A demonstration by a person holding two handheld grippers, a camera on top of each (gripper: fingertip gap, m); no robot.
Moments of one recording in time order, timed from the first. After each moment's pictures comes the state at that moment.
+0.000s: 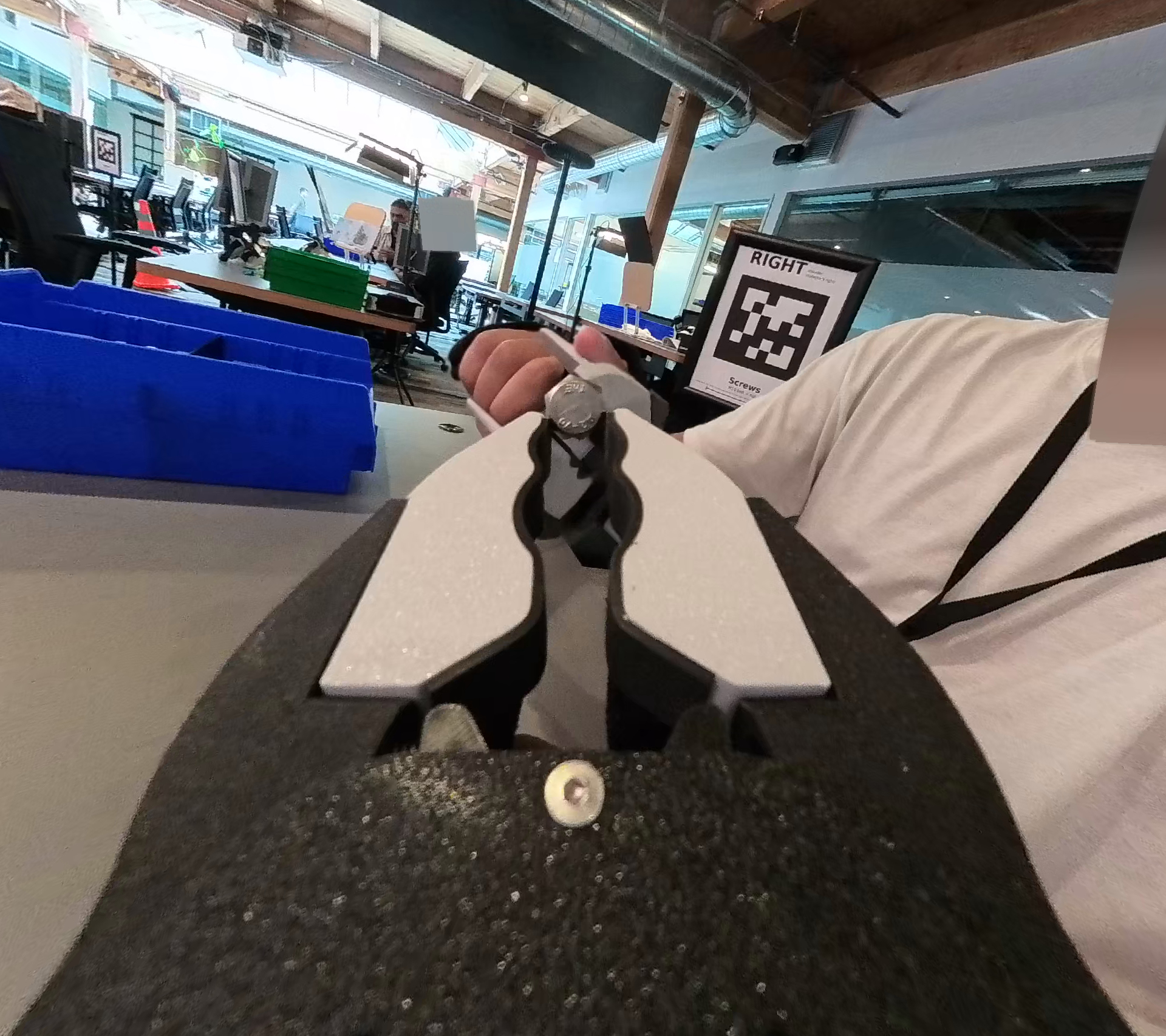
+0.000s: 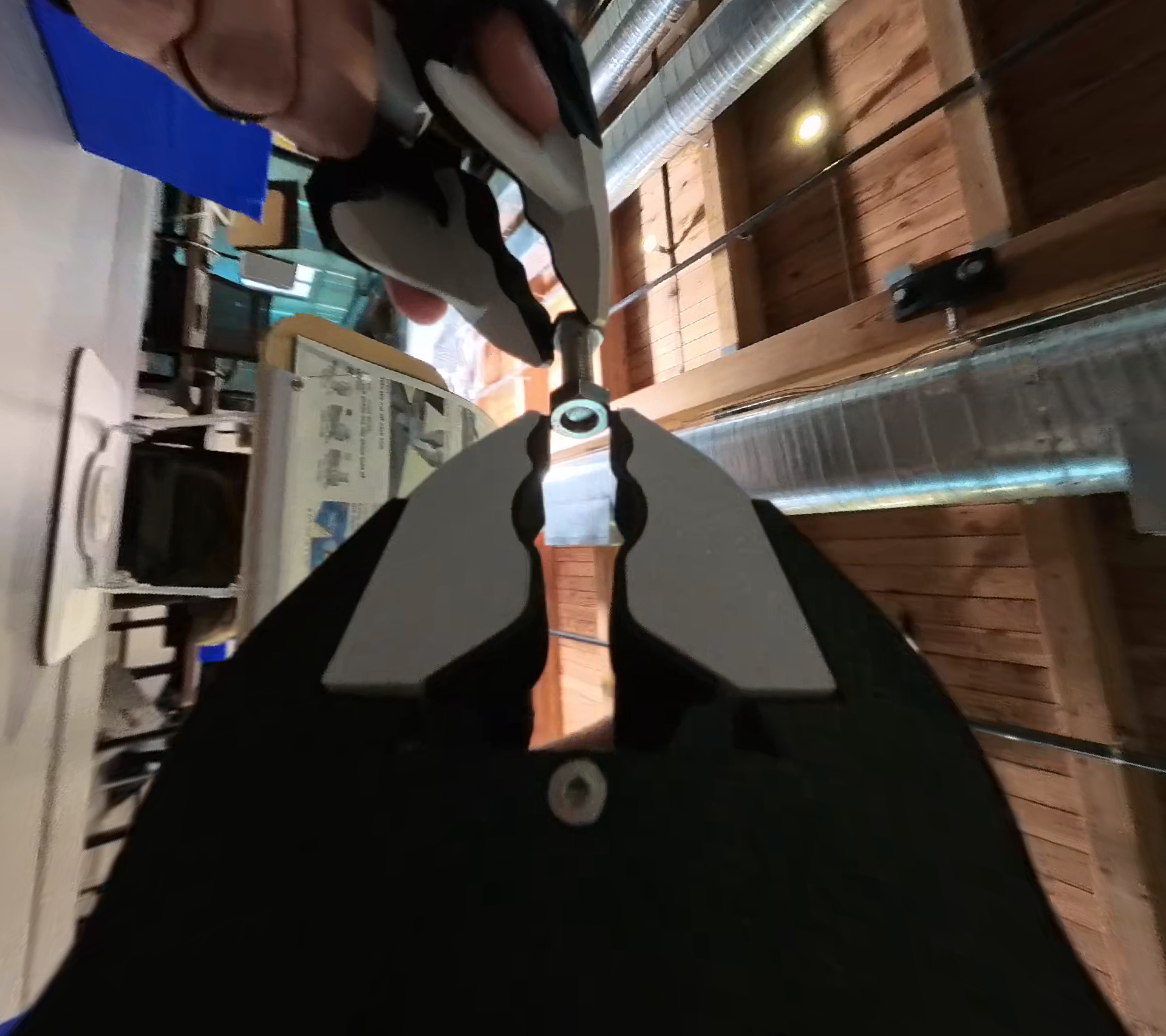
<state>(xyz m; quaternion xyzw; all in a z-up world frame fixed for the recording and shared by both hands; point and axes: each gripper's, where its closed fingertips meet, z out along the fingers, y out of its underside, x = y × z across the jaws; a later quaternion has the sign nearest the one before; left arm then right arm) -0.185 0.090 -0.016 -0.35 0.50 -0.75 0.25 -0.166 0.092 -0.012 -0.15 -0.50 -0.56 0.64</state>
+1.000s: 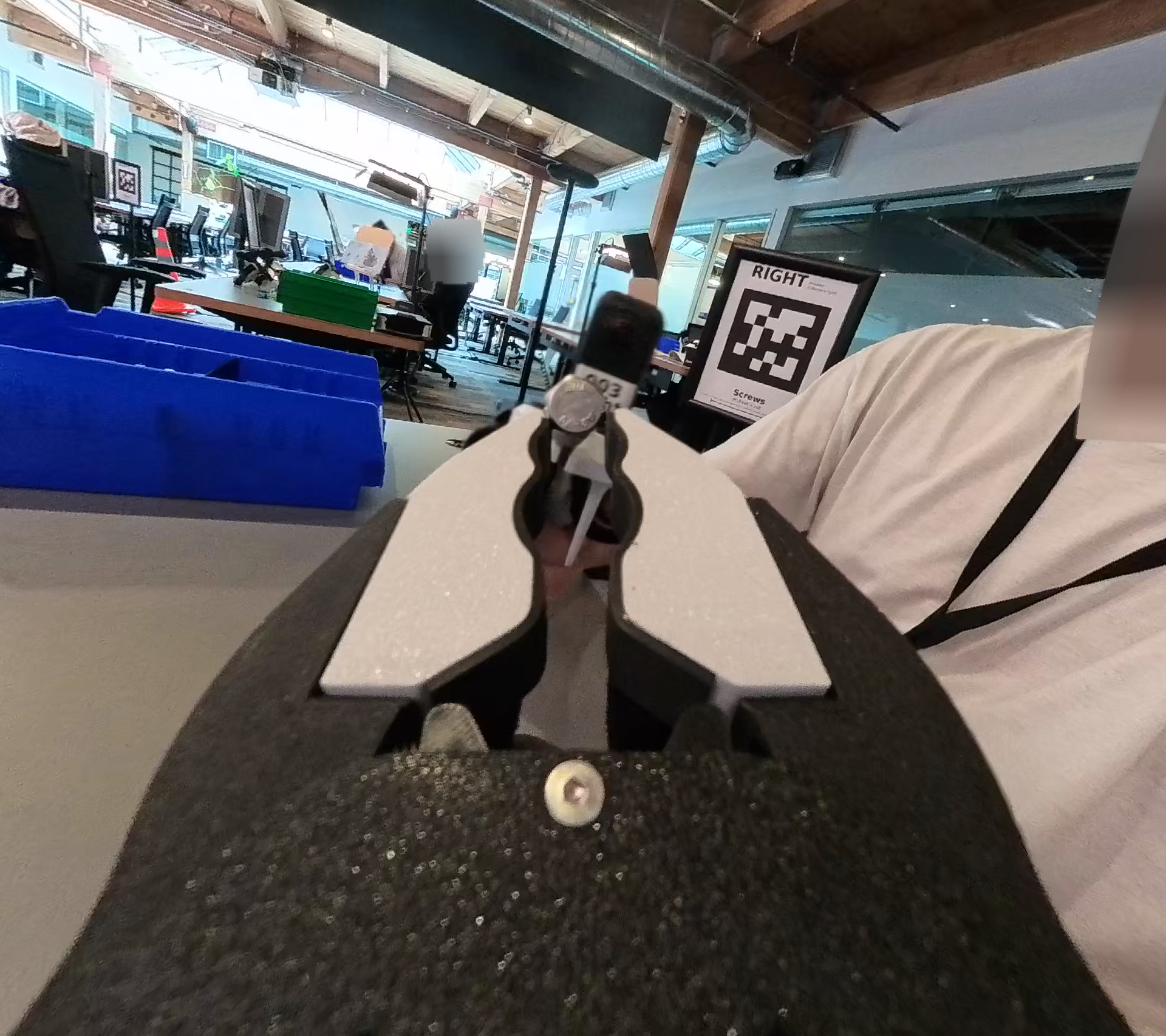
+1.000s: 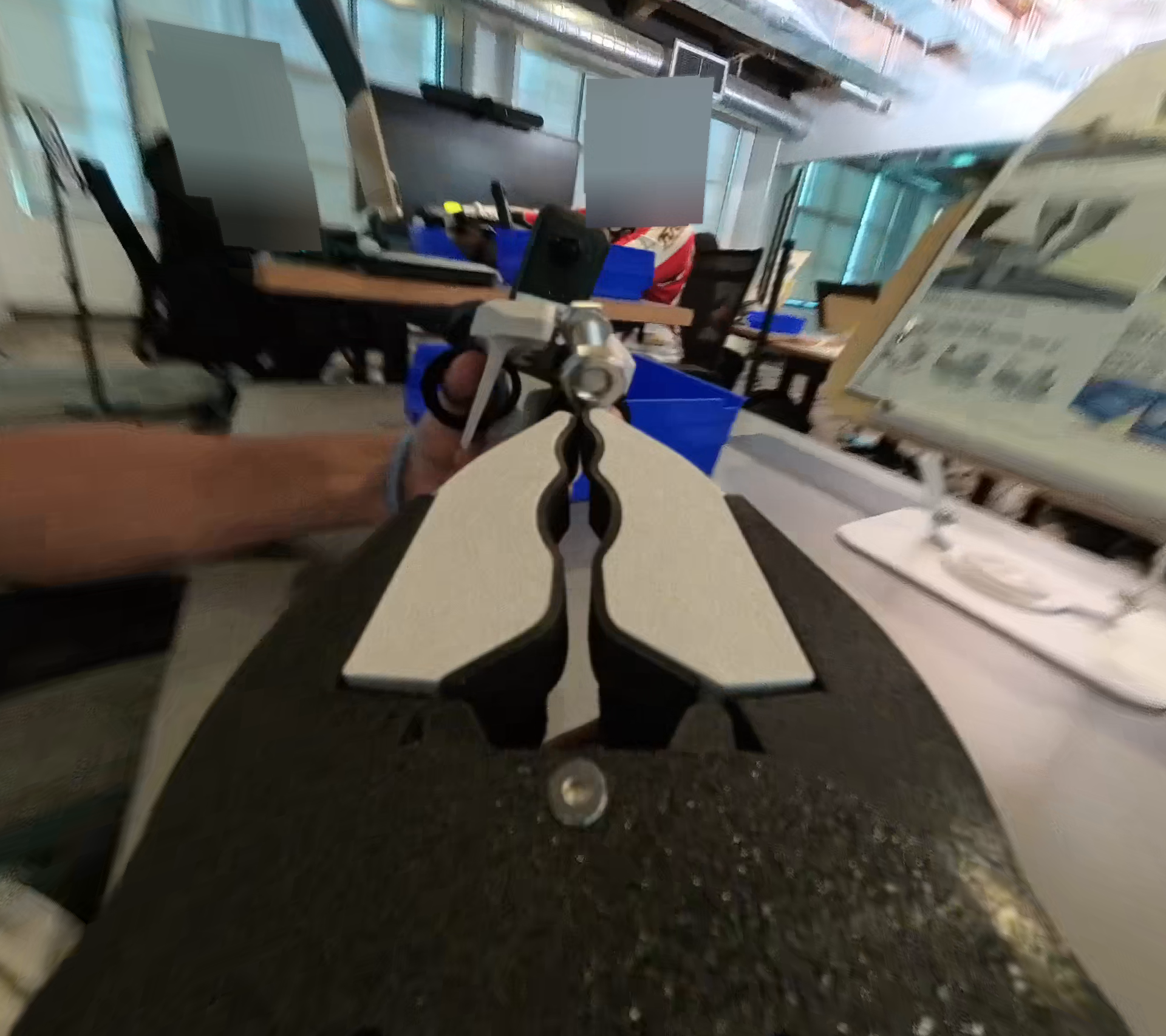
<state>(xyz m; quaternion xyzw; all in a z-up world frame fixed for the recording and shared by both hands) -0.190 0.094 -0.010 -0.34 0.49 -0.76 0.27 -0.180 0.091 -0.030 -0.56 -0.28 0.24 0.74</state>
